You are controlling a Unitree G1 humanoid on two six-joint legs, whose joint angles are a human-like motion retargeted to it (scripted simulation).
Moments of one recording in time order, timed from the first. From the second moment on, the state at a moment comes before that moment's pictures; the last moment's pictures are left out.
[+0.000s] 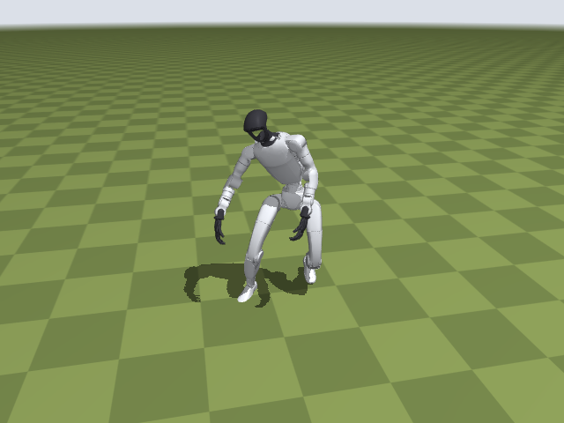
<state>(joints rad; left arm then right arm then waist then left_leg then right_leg) -0.34 0.10 -0.33 0.79 -0.63 -0.04 -0.07 -0.80 -0.83 0.59 0.99 0.11 0.15 0.29 -0.31 0.36 0.52 -0.20 0.16 0.20 1.16 -0.60 0.03 -0.48 -0.29 -0.08 0.79 -0.24 0.09</state>
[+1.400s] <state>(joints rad) -1.48 0.50 -0.73 0.71 -0.10 0.03 0.23 0.44 -0.34 0.48 1.03 -0.05 0.13 0.44 0.04 -0.21 0.52 -0.36 0.05 -0.22 0.66 -0.36 -0.03 -0.31 -0.45 -0.15 1.35 -0.50 -0.15</state>
